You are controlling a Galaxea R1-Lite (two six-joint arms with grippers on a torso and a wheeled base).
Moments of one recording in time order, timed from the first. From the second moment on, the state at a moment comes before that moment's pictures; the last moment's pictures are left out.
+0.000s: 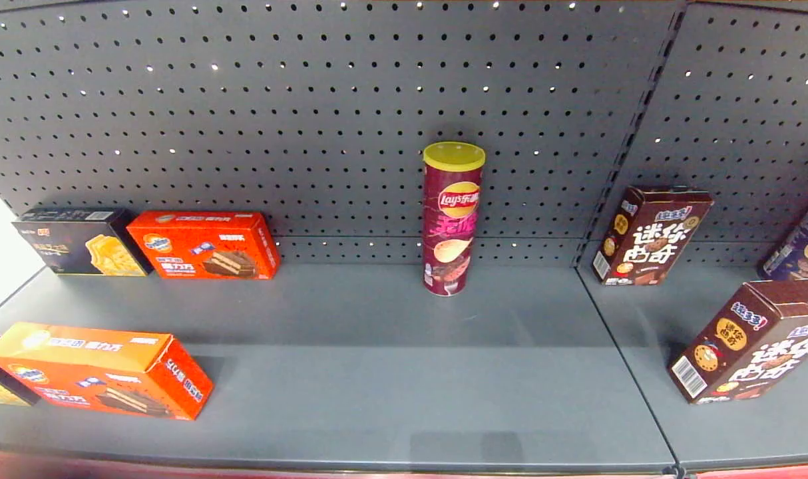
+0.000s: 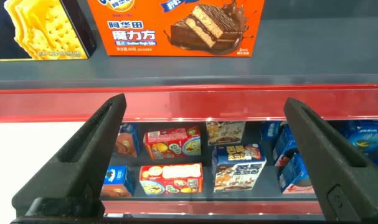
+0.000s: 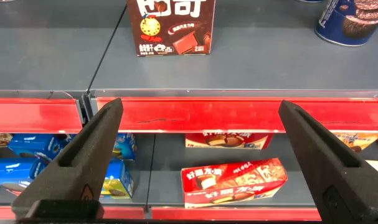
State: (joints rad) left arm 0.00 0.00 0.00 0.00 -0.01 0.01; right arm 0.00 0.00 0.00 0.00 -0.02 0.00
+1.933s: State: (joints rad) left arm 0.00 0.00 0.00 0.00 -0.01 0.01; right arm 0.00 0.00 0.00 0.00 -0.02 0.00
